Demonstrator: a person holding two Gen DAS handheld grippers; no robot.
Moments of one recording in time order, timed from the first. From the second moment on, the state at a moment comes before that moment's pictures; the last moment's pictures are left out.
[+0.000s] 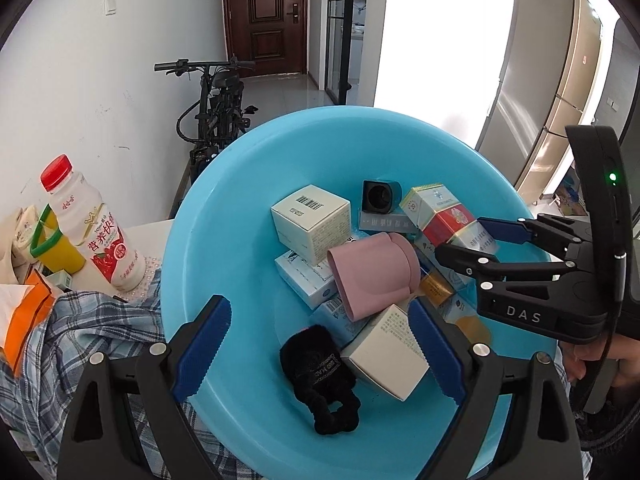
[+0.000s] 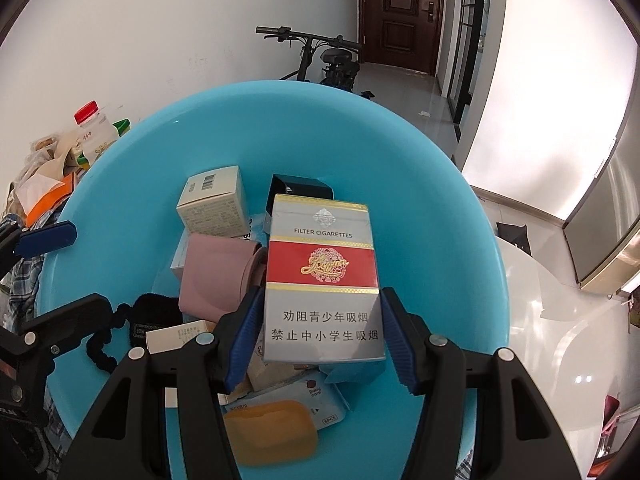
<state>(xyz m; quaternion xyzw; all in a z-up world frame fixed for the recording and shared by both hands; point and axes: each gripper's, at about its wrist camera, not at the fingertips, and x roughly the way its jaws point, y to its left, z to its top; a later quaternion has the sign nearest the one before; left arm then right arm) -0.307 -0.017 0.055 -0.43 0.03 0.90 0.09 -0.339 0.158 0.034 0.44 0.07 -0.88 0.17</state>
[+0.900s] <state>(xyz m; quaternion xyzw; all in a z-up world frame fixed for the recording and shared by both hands) -0.219 -0.025 0.098 -0.40 0.02 0.91 0.09 -0.224 0.159 0.101 0.38 0.08 -0.90 0.20</state>
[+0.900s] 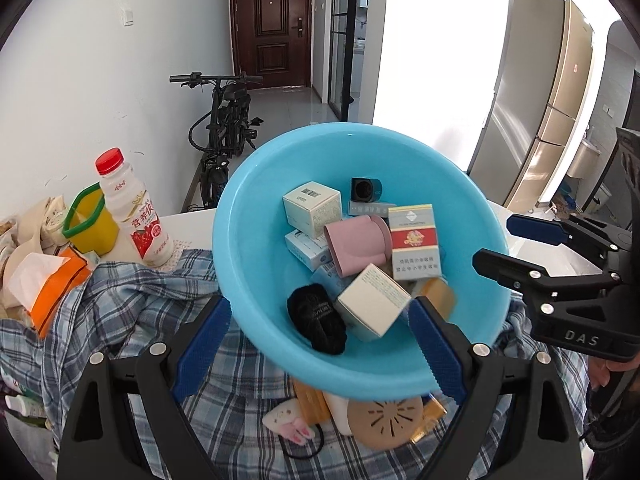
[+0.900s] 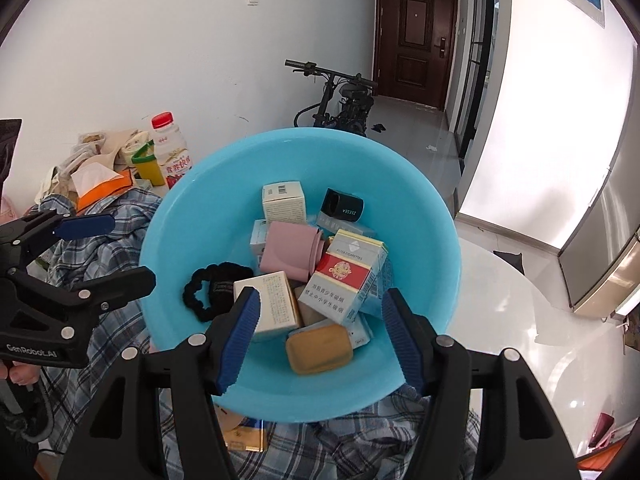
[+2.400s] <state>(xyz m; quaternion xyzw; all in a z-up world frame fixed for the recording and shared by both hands) -0.090 -0.050 0.018 -0.44 0.03 0.89 0.05 -0.085 0.156 0.023 0.41 0.06 -0.88 0.23</state>
